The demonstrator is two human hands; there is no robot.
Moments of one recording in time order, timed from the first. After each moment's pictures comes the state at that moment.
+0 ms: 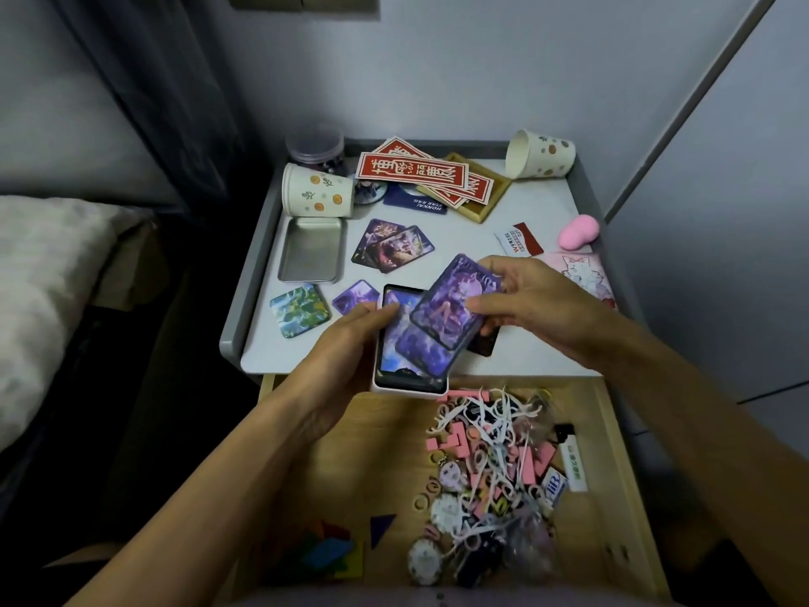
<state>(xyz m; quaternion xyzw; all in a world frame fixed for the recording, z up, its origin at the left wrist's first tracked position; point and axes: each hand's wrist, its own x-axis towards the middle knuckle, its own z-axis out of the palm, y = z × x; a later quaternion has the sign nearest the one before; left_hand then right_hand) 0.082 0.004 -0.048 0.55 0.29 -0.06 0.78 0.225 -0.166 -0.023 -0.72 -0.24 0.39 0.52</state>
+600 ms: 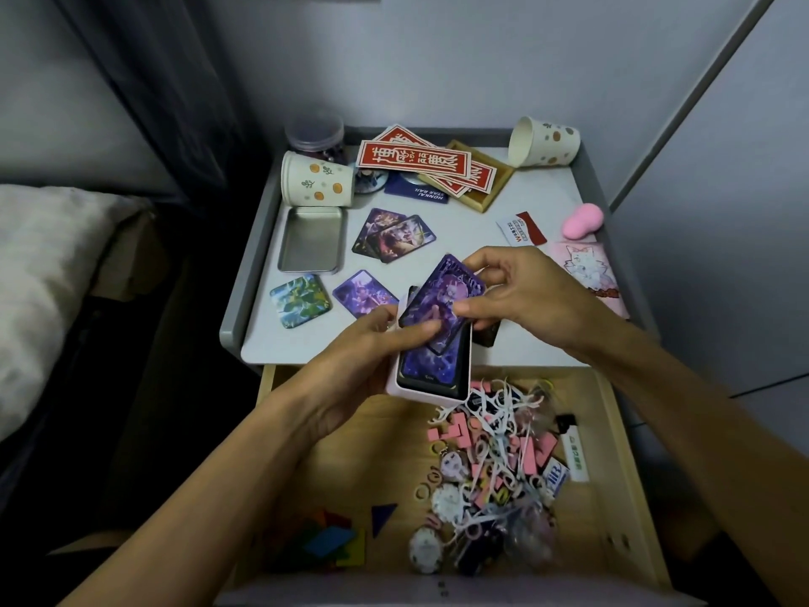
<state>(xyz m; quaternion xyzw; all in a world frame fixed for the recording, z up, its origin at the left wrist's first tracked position) 0.080 -0.001 -0.052 0.55 0.23 -0.13 0.79 0.220 -0.161 -0.026 -0.75 -0.29 0.33 0.50</state>
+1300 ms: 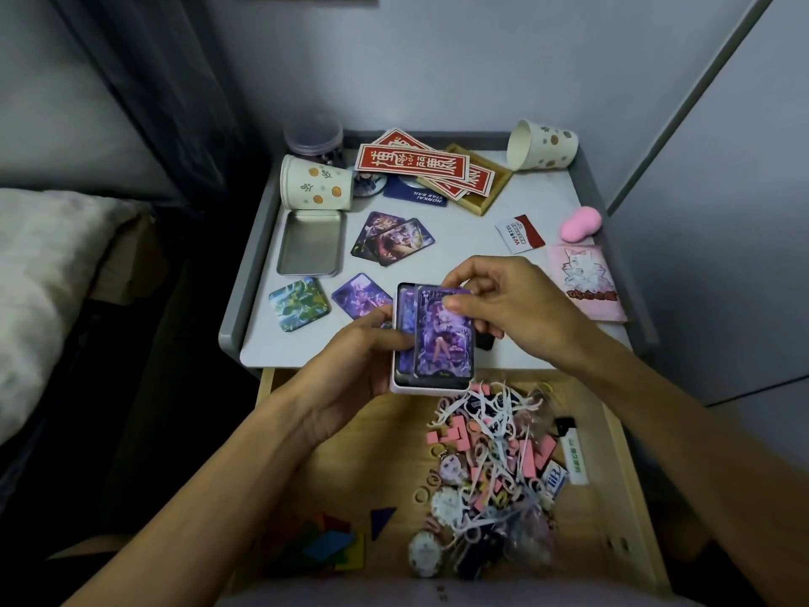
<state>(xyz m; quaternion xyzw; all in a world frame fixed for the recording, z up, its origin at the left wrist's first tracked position) 0.080 0.001 -0.058 0.47 0.21 -0.11 0.85 0.212 -0.156 -0.035 -0.79 -0.30 0.27 0.47</state>
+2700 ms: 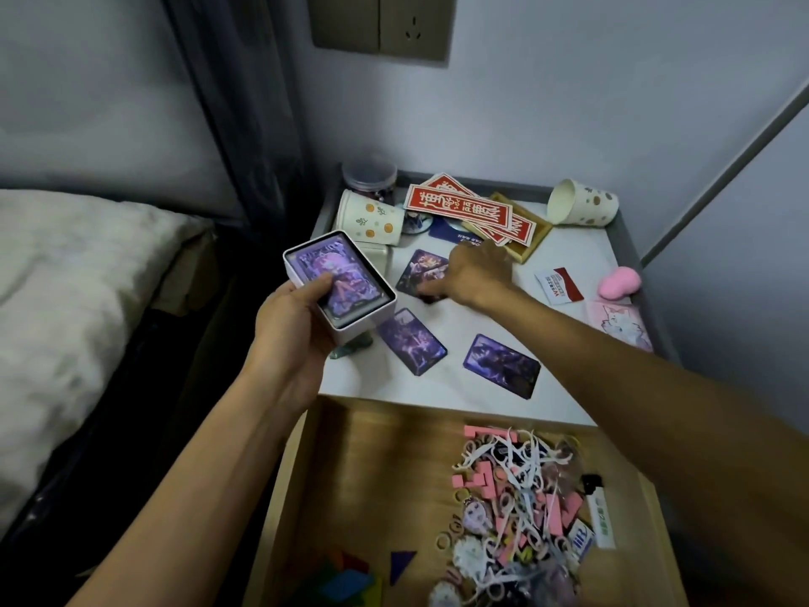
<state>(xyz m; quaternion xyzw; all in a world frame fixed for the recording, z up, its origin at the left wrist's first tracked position) 0.072 0.076 -0.021 0.40 0.37 0.21 0.81 0.277 -0.010 -0.059 -0.96 -0.22 0.16 0.05</state>
